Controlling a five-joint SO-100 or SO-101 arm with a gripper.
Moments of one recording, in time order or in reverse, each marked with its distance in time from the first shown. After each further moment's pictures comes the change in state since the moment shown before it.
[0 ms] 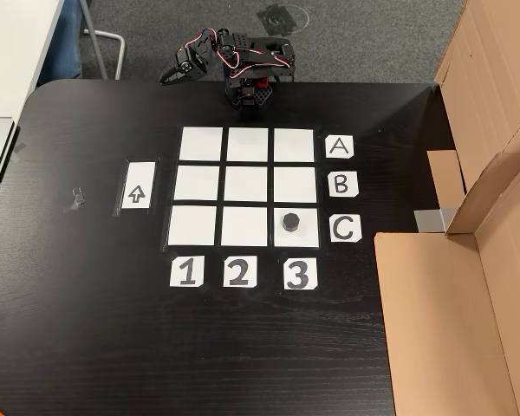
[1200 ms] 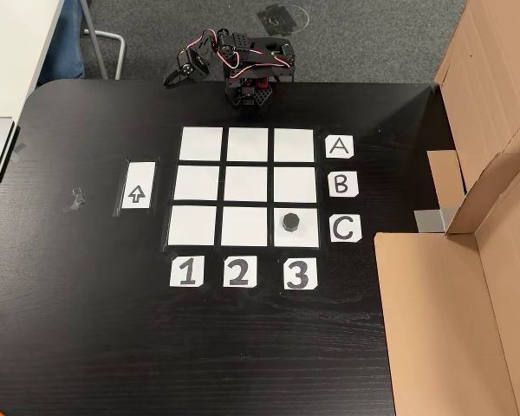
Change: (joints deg) arm 0.0 0.0 0.0 4.3 0.0
